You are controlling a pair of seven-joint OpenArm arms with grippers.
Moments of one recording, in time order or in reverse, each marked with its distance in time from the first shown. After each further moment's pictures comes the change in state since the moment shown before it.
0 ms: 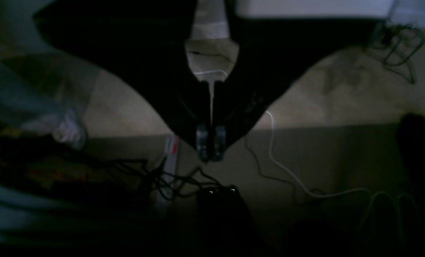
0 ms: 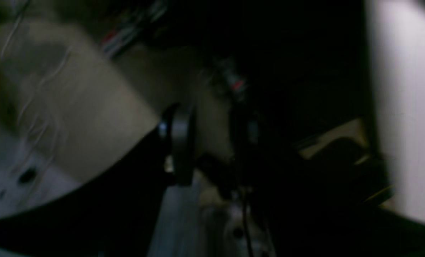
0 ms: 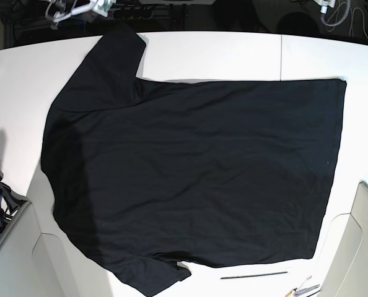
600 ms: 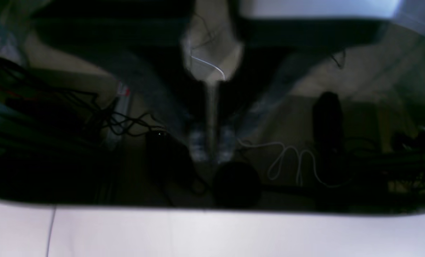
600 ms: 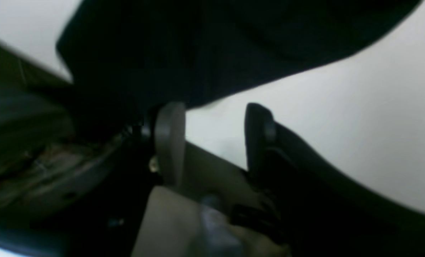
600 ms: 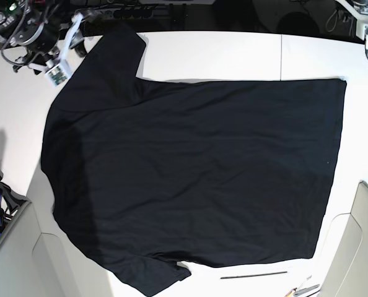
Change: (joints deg) left arm -3.8 -1.6 -13.0 11.4 -0.5 3.6 4.1; right arm -0.2 -11.7 36.2 9.4 19.4 3.4 -5.6
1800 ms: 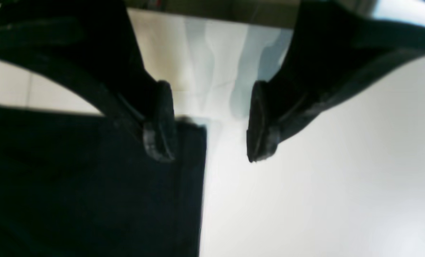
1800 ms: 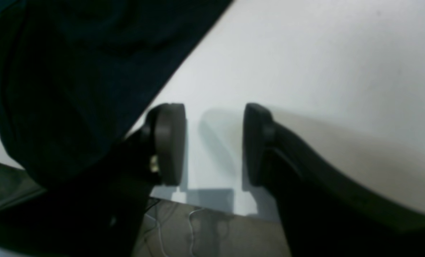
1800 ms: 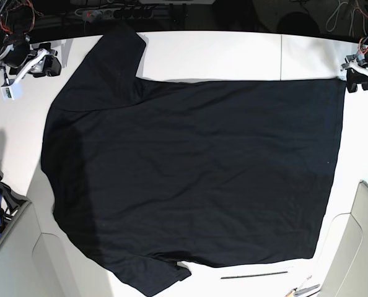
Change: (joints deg) left arm -28.9 -11.2 0.1 -27.7 -14.6 -7.0 -2.6; right arm 10.2 -11.0 21.7 -31.8 20.4 15.7 1.5
